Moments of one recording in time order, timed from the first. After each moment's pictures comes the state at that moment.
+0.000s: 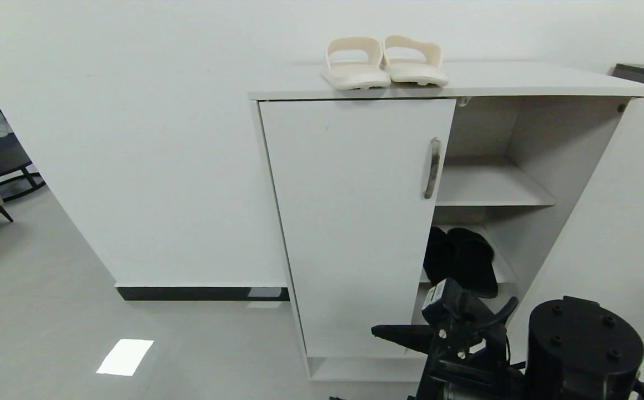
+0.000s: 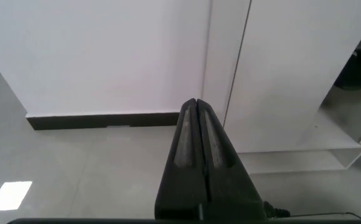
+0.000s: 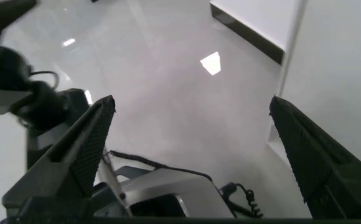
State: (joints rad) left arm 0.00 0.00 0.00 0.00 -0.03 0.00; right arm 1.00 1.71 -0.45 -1.08 0.13 0.18
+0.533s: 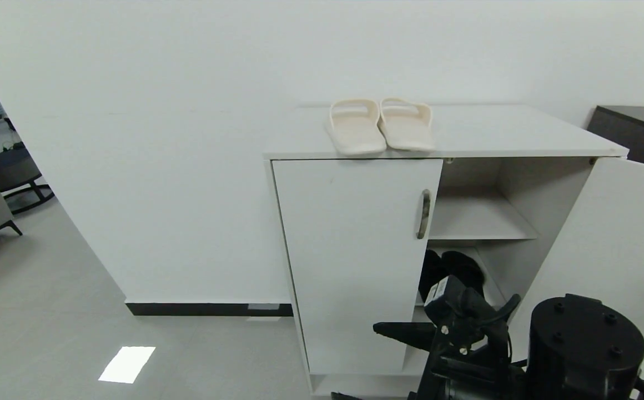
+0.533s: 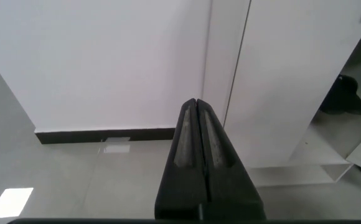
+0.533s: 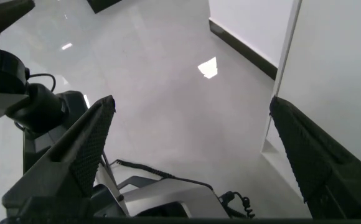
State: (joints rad) left arm 0.00 0.00 0.00 0.00 -0.03 0.00; right arm 1.00 1.71 -0.45 -1.08 0.13 0.18
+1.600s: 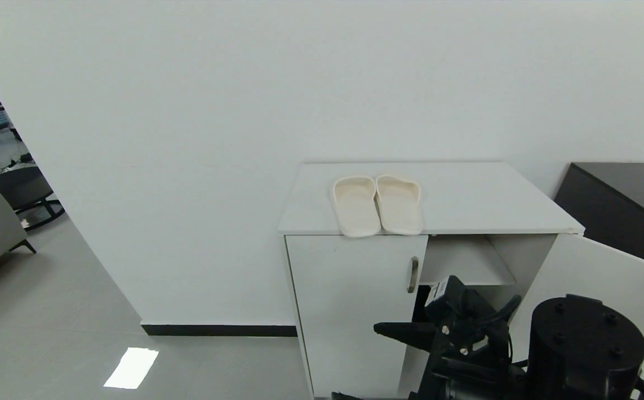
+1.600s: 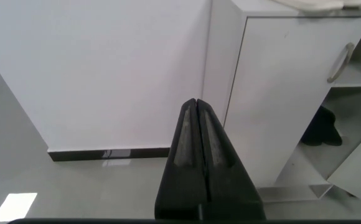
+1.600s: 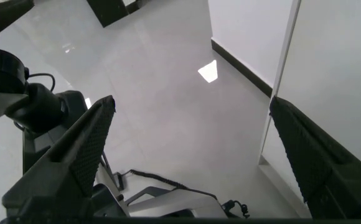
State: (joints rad) left arm 0.00 0.00 0.00 0.00 -0.03 0.00; right arm 1.00 1.71 -0.45 -1.08 0.13 0.18
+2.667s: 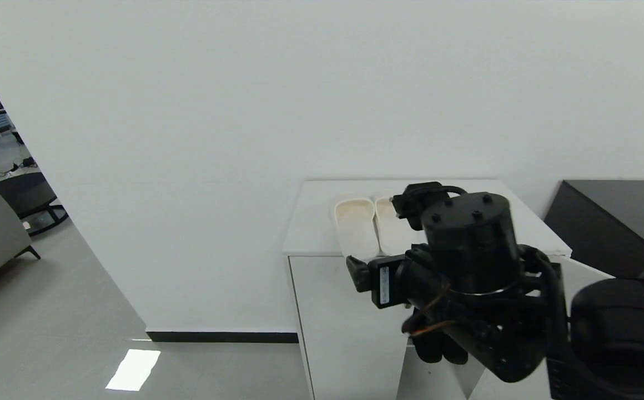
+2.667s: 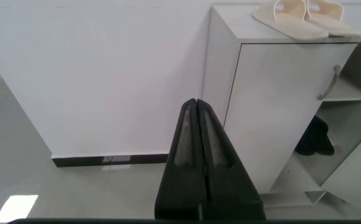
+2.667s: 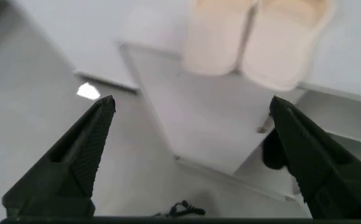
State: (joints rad) left arm 0.00 0.00 0.00 0.00 -0.03 0.00; right arm 0.98 1.79 -1.04 -0.40 -0.57 0.31
